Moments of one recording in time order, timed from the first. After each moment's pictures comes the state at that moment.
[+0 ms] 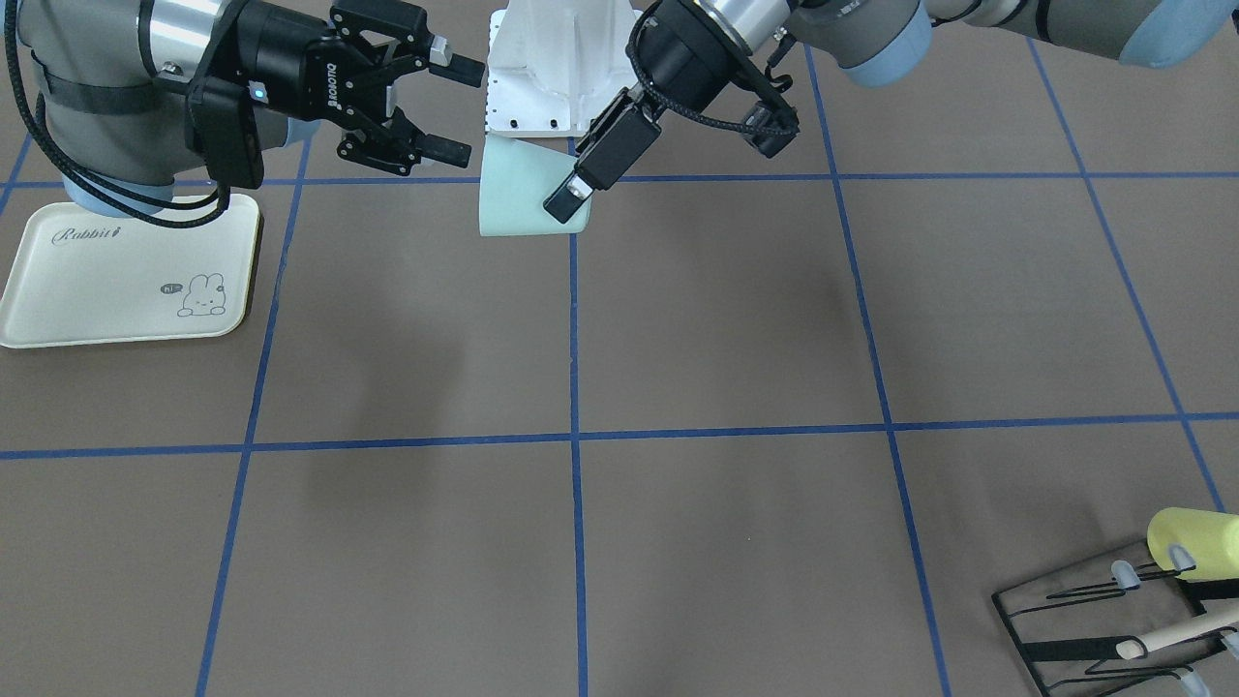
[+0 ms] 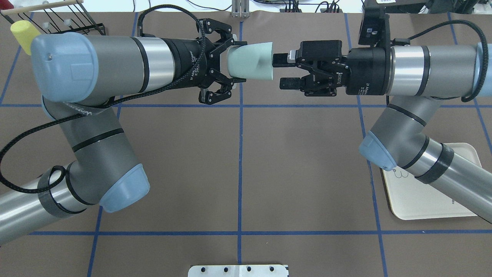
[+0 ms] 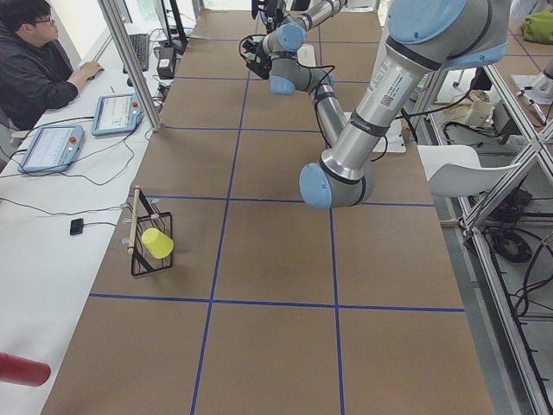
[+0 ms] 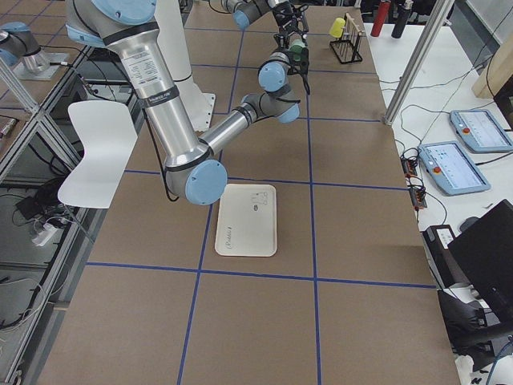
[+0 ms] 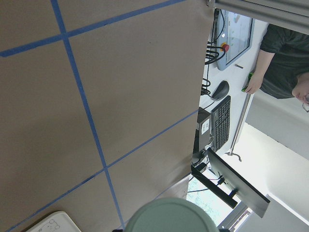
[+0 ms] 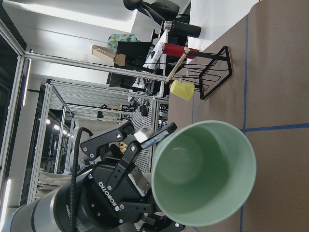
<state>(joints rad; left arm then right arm) -0.64 -2.24 -1.86 -2.27 -1.72 -2.65 0.80 -1.11 1.72 -0.02 2.09 1.90</state>
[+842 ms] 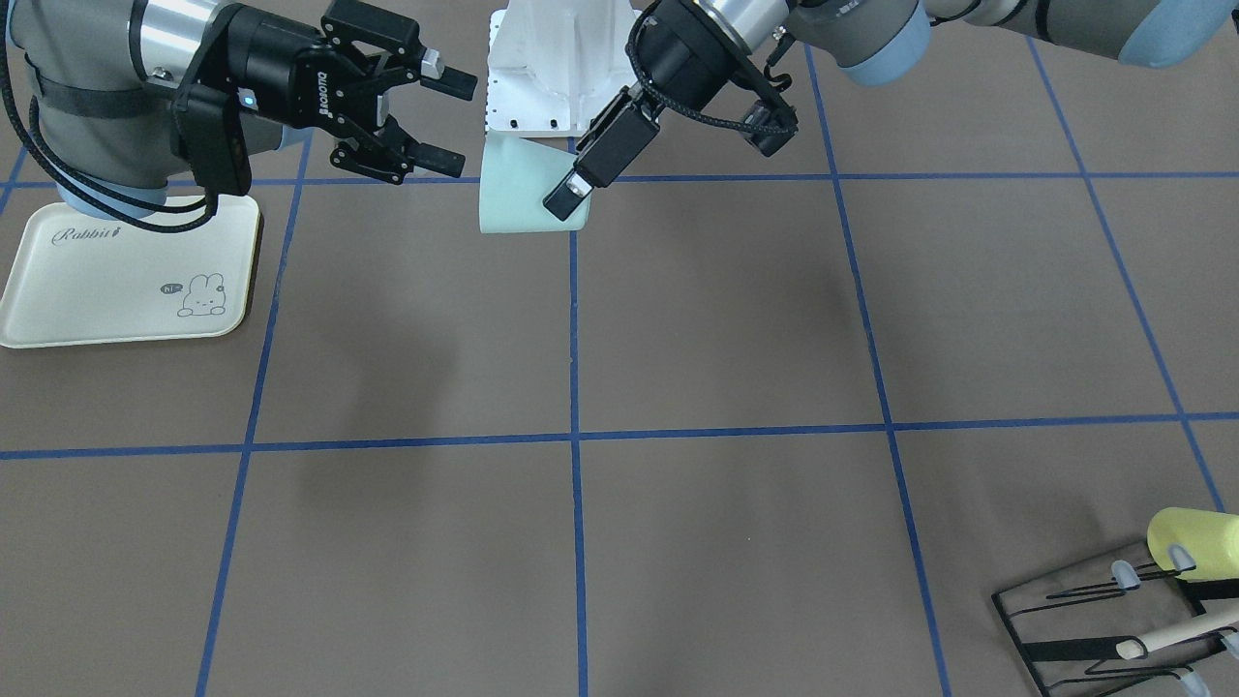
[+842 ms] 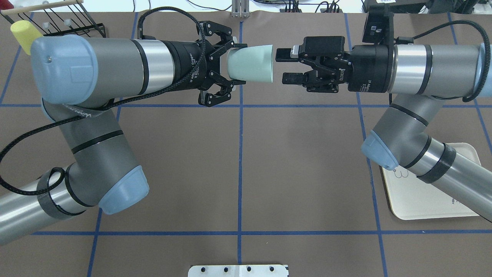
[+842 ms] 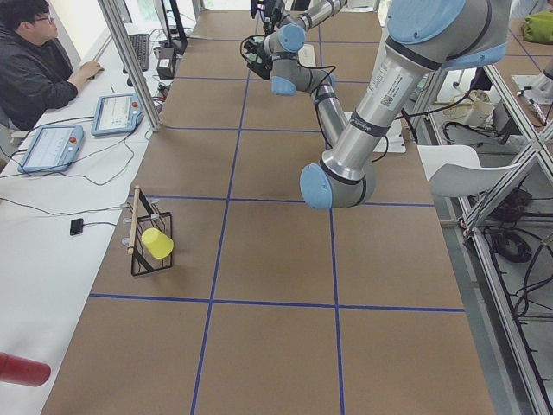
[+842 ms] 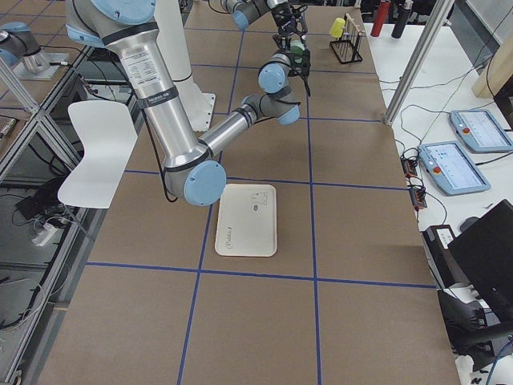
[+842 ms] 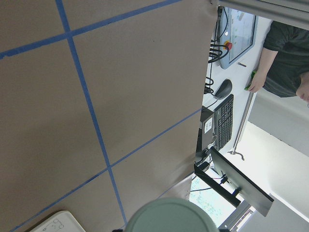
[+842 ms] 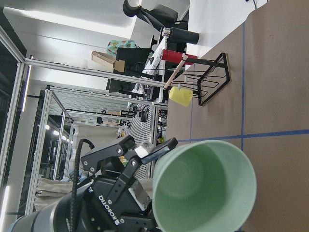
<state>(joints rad) -0.64 -2.23 -1.87 -2.27 -1.72 -2.65 0.81 -1.12 1.71 -0.02 2.05 1.90</state>
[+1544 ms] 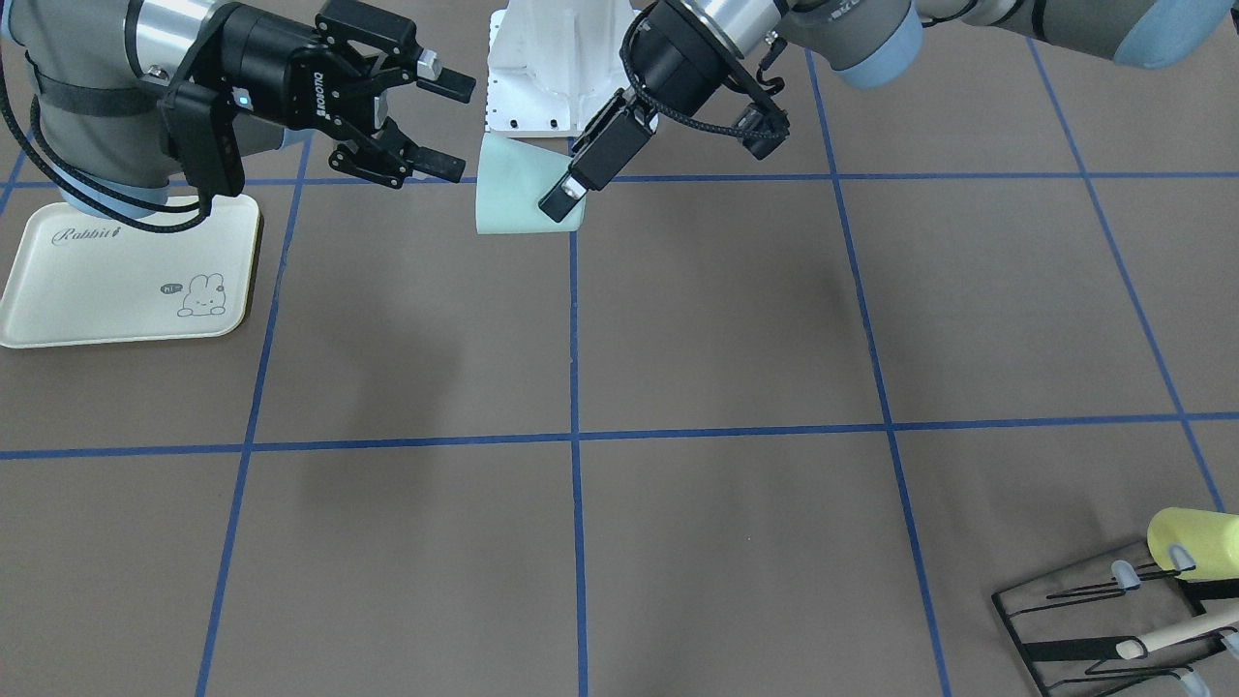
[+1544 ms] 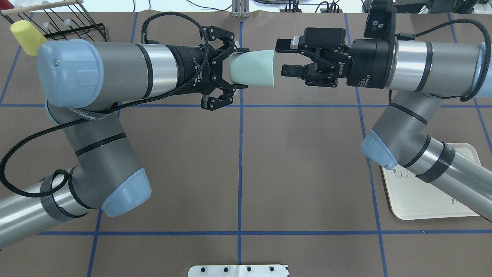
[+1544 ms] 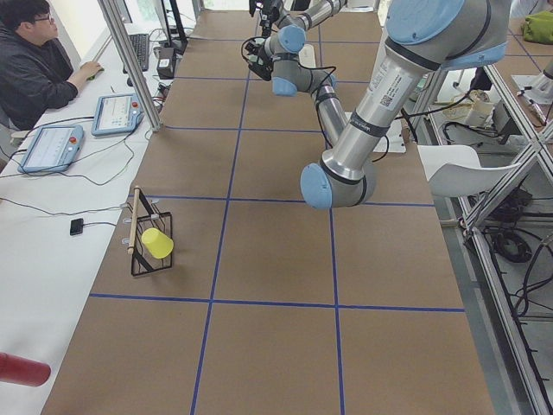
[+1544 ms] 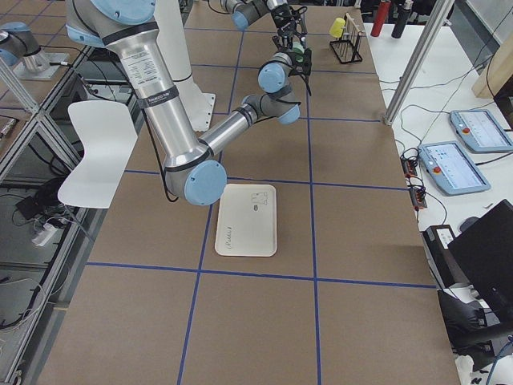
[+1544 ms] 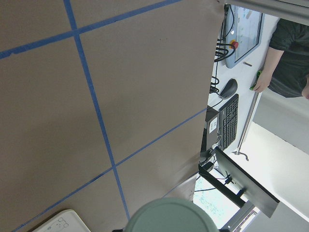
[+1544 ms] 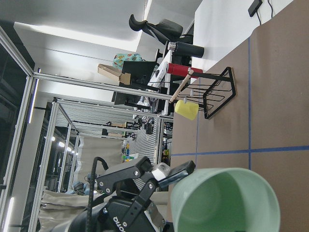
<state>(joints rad) -0.63 -2.23 -1.86 -2.27 -1.72 -2.65 0.81 -1.11 1.71 -0.02 2.00 1.90</state>
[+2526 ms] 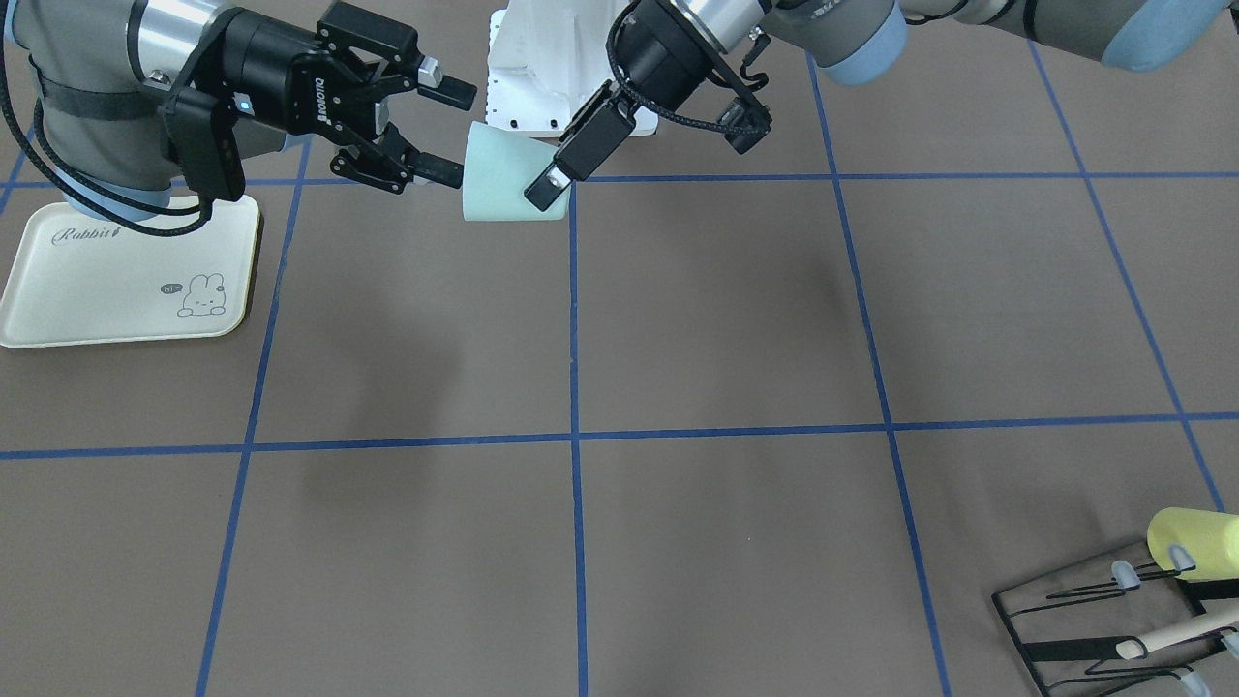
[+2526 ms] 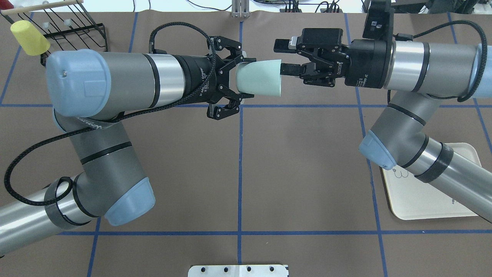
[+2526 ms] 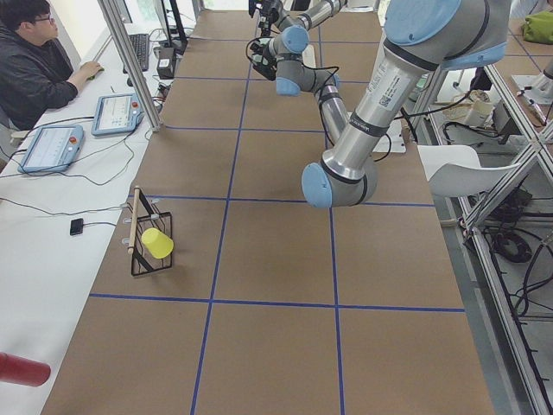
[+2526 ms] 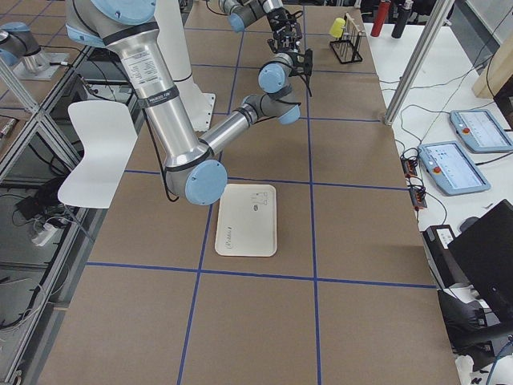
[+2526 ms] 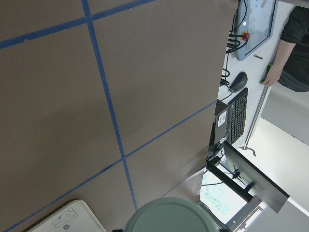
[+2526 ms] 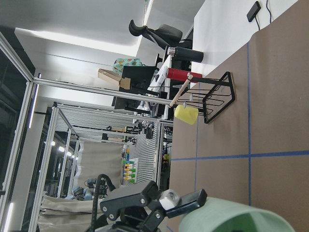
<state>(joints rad) -0.60 -2.24 -1.86 -2.27 -1.72 -2.66 0.80 -1.11 1.70 -0.02 1.99 1.90</state>
